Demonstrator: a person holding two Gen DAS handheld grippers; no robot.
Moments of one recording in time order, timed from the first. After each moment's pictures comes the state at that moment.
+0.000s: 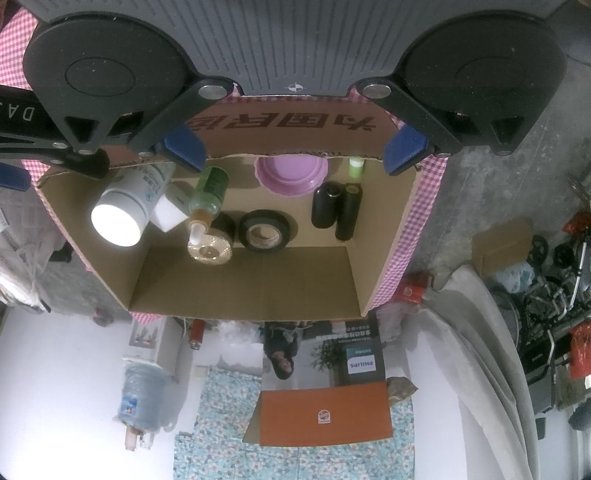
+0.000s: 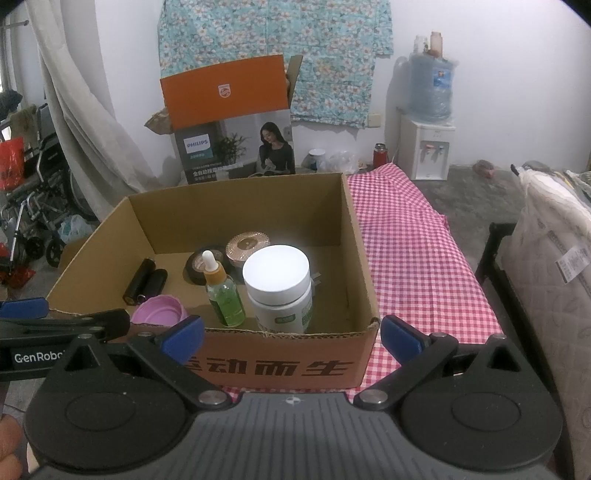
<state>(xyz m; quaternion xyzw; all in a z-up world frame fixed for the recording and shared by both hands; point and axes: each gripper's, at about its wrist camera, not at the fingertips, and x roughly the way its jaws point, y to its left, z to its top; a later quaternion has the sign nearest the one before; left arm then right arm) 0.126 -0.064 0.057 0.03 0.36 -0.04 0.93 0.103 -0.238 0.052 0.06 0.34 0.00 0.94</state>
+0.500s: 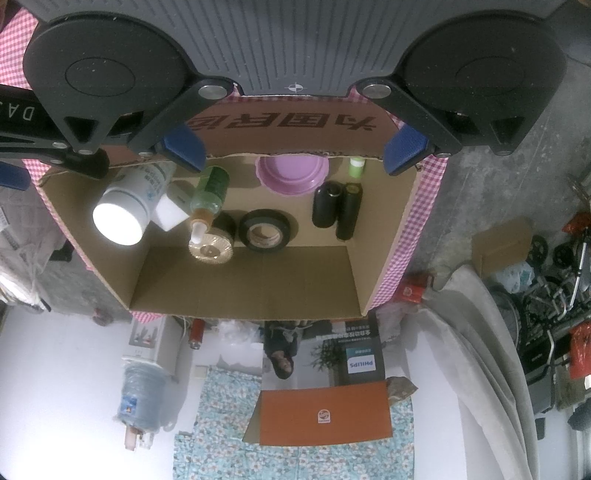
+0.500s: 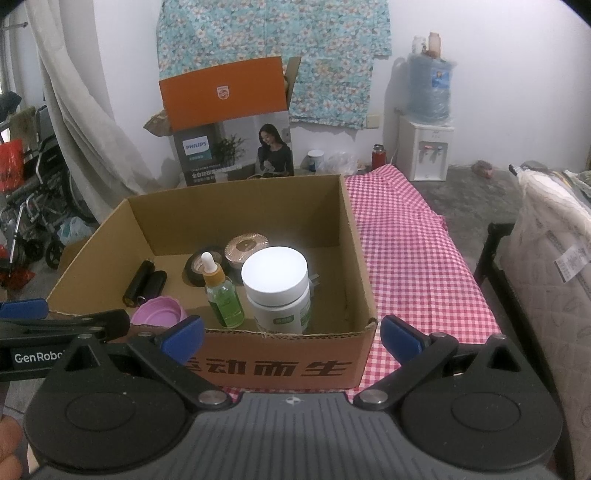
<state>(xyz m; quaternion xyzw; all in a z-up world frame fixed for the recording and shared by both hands) 0.126 -0.064 0.057 0.03 0.36 -0.04 0.93 0.102 -0.240 0.054 0.06 0.33 -0.01 0.94</state>
